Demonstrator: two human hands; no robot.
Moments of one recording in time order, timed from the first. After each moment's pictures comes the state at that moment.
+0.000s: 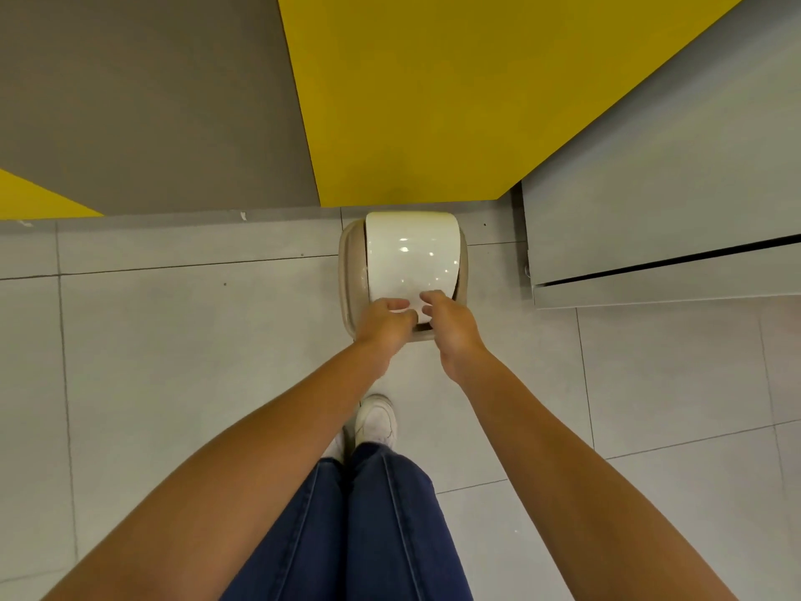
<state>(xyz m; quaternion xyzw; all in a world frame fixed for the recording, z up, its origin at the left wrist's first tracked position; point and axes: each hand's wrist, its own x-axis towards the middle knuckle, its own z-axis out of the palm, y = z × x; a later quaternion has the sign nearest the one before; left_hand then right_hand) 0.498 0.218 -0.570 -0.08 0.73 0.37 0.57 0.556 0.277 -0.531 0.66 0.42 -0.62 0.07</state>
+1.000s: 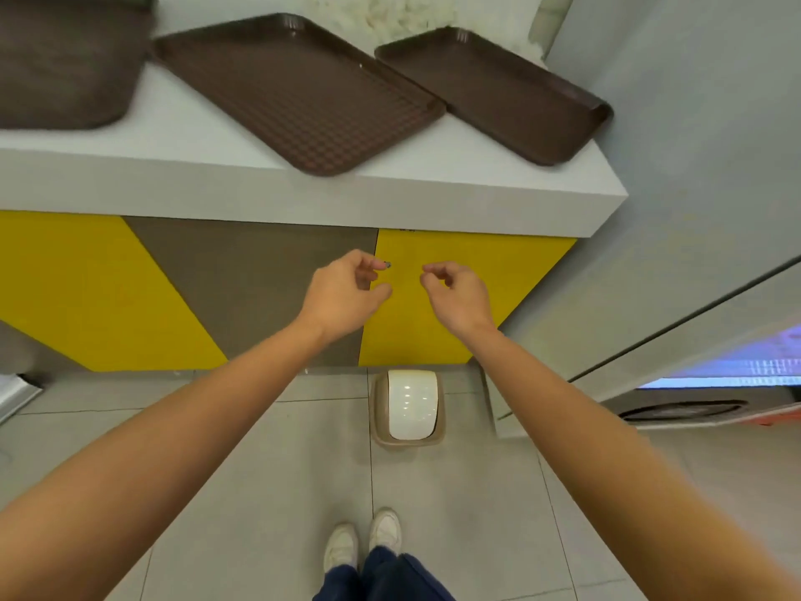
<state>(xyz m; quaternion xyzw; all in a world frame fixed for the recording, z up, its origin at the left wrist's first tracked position) 0.392 0.117 -0.099 0.30 0.81 0.44 0.22 0.490 0.243 -0.107 0.41 0.80 -0.42 -0.14</state>
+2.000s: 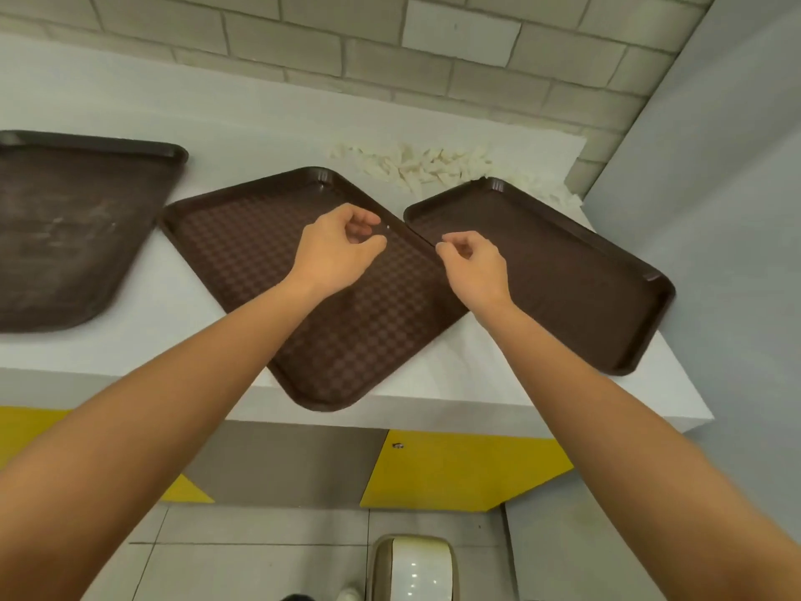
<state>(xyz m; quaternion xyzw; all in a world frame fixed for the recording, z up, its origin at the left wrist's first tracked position) 0.148 0.273 0.008 0.28 0.82 0.50 0.08 0.249 0.420 -0.004 0.34 0.81 -0.42 -0.23</state>
